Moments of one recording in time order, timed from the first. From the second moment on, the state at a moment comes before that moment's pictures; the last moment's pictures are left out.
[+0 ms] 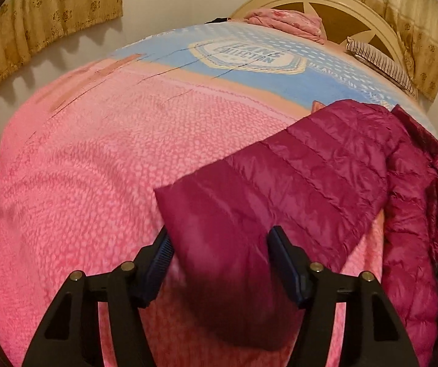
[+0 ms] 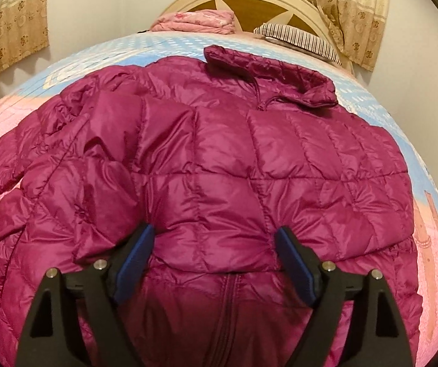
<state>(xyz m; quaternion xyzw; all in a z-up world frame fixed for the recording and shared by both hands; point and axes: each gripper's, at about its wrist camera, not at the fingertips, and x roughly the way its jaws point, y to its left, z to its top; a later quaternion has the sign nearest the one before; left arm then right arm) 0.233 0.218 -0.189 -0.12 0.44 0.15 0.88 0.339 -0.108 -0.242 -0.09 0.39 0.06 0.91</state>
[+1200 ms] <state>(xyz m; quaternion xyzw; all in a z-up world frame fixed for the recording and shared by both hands) 0.294 0.006 -0.028 0.06 0.26 -0.01 0.96 0.277 -0.249 -0.189 -0.02 0.36 -0.01 0.93</state>
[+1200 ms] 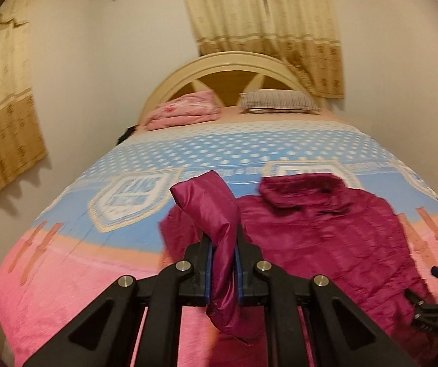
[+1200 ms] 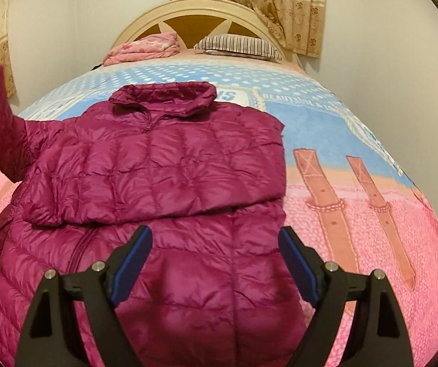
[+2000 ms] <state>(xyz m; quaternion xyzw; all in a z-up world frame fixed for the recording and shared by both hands) 0.314 -0.160 -0.118 0.13 0.29 -0.15 0.94 0.280 -0.297 -0.232 0.06 0.40 -0.03 0.92</state>
